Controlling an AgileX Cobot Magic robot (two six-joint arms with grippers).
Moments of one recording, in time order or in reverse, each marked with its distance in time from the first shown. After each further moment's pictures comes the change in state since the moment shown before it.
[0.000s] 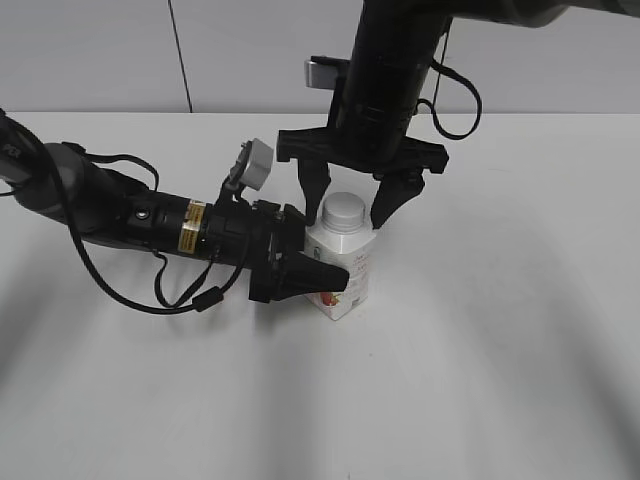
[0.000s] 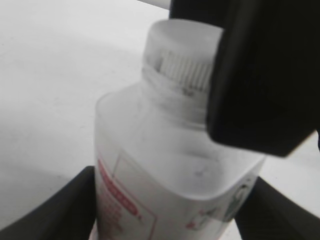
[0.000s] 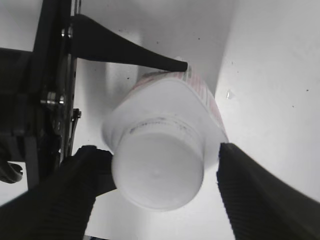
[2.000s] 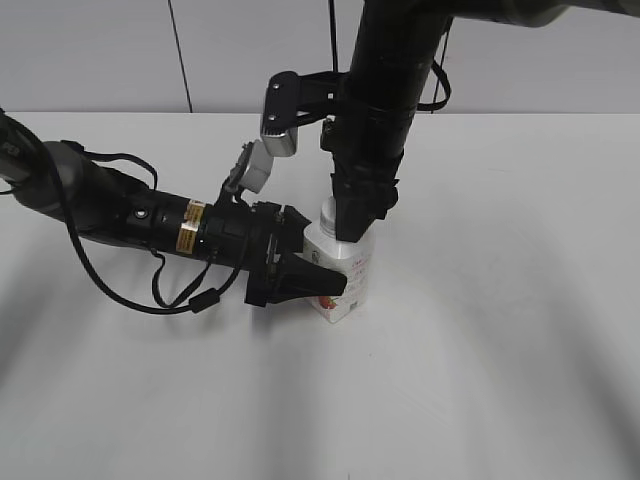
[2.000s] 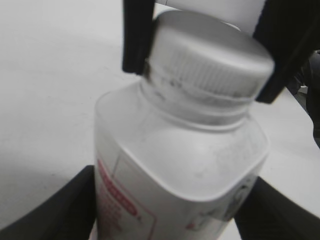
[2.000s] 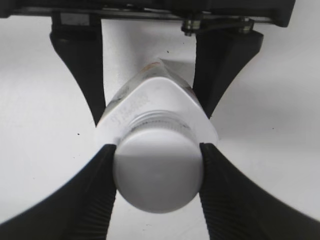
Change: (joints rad) left arm 0.000 0.000 -0.004 0.036 -0.002 0.009; right arm 0.000 0.001 0.000 -0.019 0.000 -1.466
